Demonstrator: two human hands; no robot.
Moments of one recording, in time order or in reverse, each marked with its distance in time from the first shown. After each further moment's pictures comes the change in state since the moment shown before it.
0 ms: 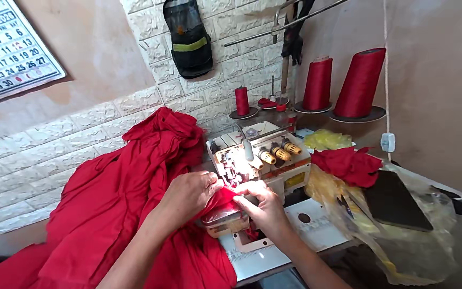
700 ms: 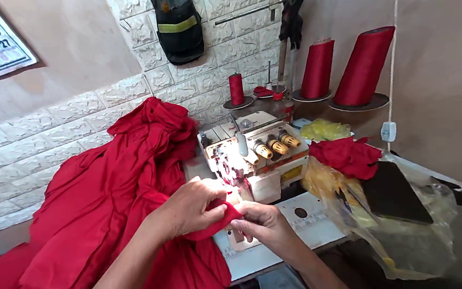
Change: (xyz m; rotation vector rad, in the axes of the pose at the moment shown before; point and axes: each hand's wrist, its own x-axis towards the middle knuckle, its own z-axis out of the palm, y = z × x) left_hand 0.008 -0.003 0.025 -0.204 -0.191 0.266; right_hand -0.030 0.007 -0.020 0.557 -0.322 0.059
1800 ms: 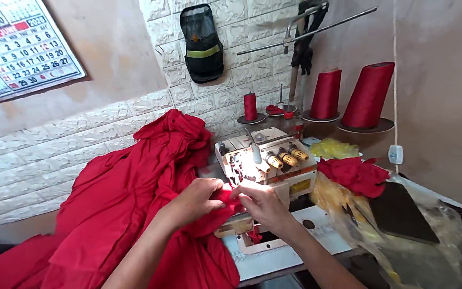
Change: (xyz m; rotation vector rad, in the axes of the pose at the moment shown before) left_hand -0.014 0.015 -0.030 -0.105 -0.019 -0.327; right_hand 0.055 -0.023 0.004 -0.645 -0.036 -0.246
